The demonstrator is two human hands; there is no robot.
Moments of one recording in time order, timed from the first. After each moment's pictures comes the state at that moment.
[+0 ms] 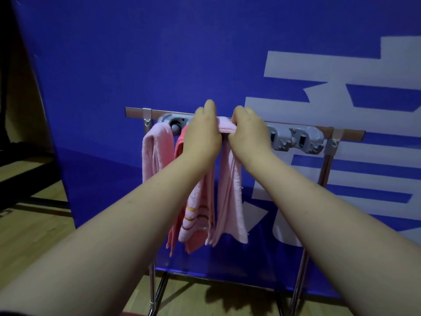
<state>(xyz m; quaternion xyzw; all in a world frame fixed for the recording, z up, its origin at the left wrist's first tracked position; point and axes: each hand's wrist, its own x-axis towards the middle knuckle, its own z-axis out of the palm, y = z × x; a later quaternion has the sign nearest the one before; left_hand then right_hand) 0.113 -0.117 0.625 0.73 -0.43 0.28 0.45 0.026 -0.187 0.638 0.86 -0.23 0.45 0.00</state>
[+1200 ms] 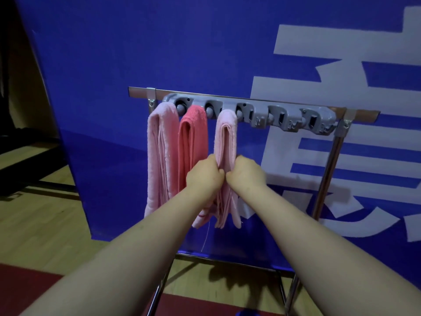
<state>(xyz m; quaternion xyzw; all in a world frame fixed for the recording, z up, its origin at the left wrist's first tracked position) 0.115 -0.113 0.502 0.84 -0.41 0.06 0.34 0.026 -0.182 0.526 0.90 -0.37 0.22 -0.10</state>
